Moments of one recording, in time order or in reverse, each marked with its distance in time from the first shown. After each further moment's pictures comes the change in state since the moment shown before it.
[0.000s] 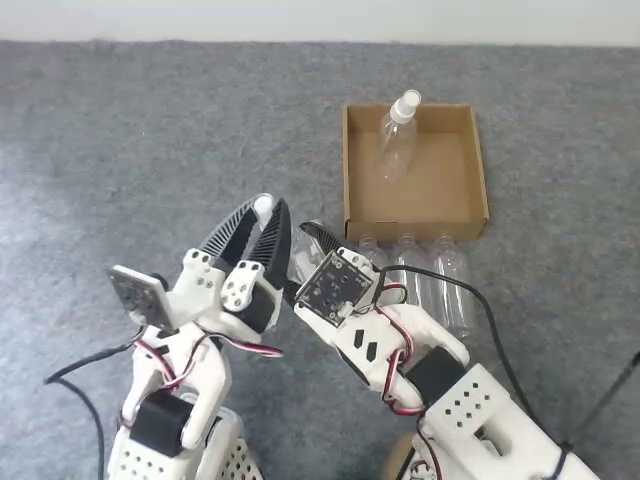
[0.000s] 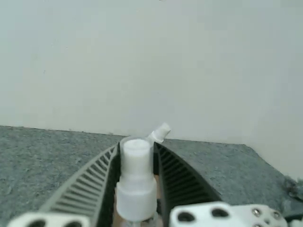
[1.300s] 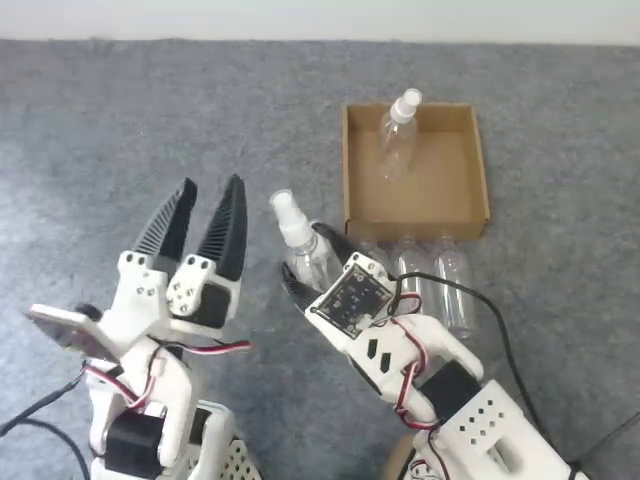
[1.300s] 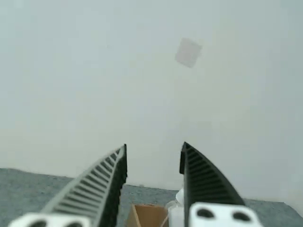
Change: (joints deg) left arm -10.2 -0.1 -10.3 0.6 -0.6; right arm 1.1 -9.4 4.2 2.2 -0.1
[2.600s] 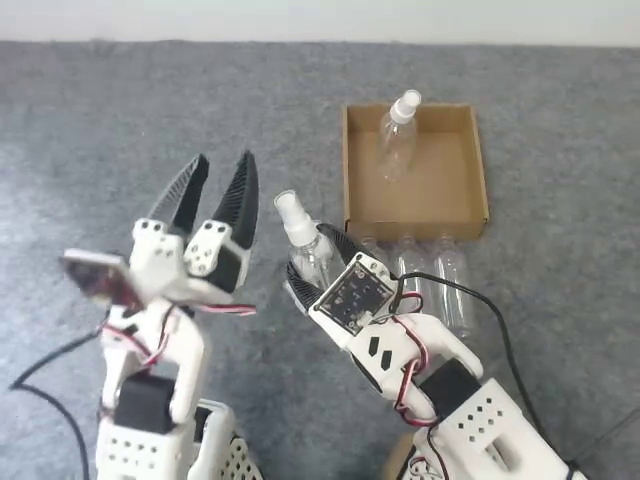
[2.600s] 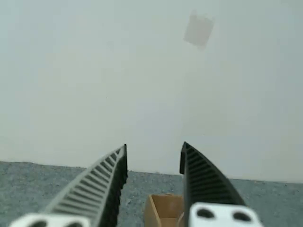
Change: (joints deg) left arm -1.4 18.4 -2.4 -9.7 -3.8; right arm 1.1 0.0 0.9 0.0 0.0
